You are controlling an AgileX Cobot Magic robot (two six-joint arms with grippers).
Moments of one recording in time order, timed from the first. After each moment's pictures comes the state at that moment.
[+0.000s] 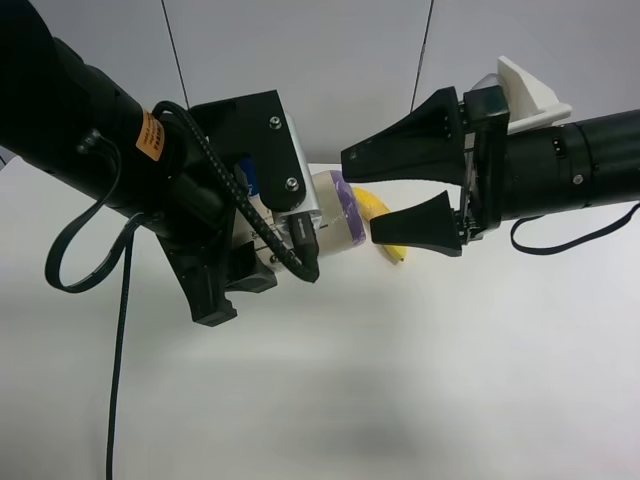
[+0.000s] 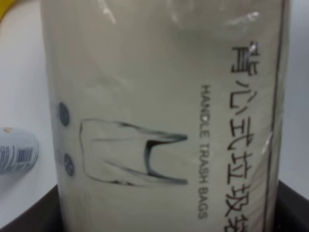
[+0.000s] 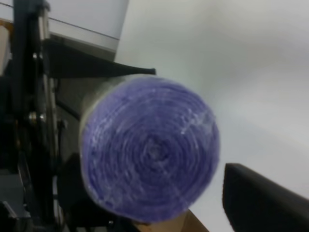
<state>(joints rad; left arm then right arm) -0.85 1.42 -0.98 -0.02 0.58 0.53 0.18 1.41 -0.68 1.53 1.10 -1.04</state>
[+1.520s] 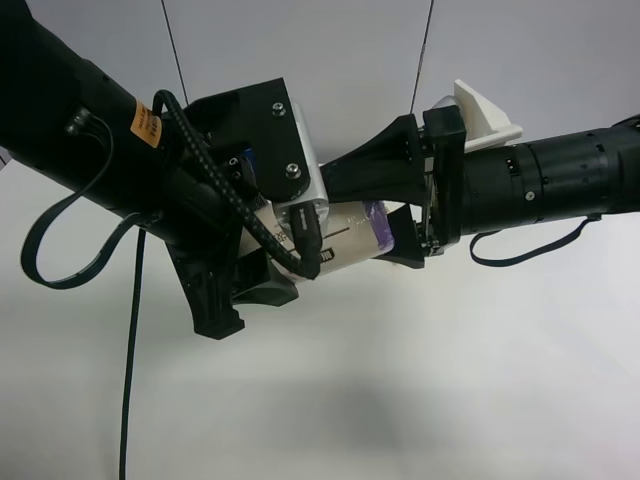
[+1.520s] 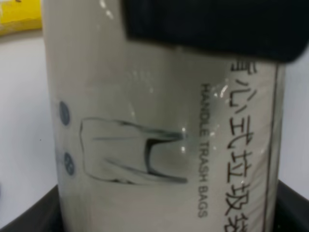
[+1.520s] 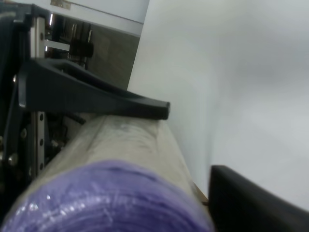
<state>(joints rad) -0.85 1.40 -0.98 -0.23 0.58 0.69 0.26 1.51 -0.68 1.63 1.13 -1.12</state>
